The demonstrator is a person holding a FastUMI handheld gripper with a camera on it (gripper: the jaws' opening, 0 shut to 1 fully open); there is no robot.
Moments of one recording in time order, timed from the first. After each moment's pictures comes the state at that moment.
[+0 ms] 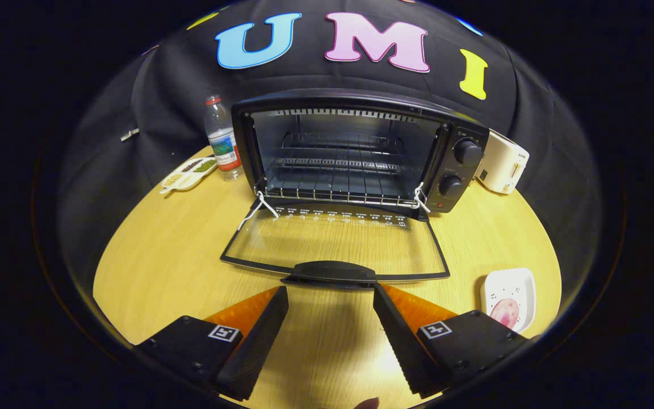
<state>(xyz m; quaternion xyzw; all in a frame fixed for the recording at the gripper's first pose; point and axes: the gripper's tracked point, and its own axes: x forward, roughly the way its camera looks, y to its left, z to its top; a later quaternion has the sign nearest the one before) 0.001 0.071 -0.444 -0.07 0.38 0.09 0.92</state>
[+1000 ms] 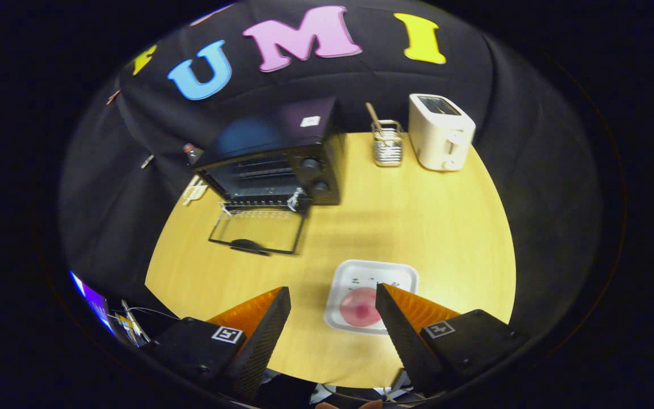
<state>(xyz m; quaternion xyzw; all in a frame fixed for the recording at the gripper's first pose) 0.010 -0.200 -0.314 0.01 0.51 0.12 0.85</state>
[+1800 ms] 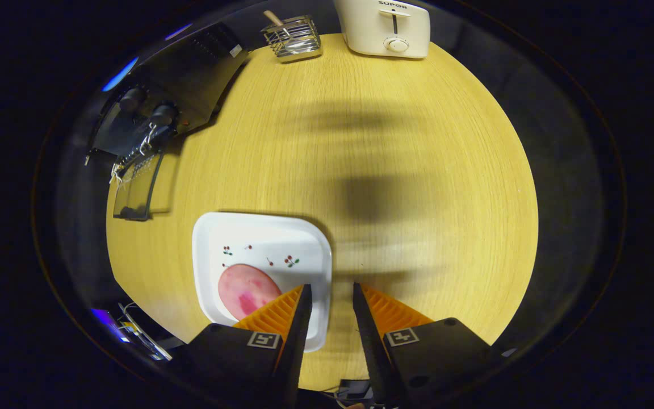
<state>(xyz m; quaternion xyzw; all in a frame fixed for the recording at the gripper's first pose) 0.016 -0.294 -0.483 0.01 0.66 0.05 0.75</state>
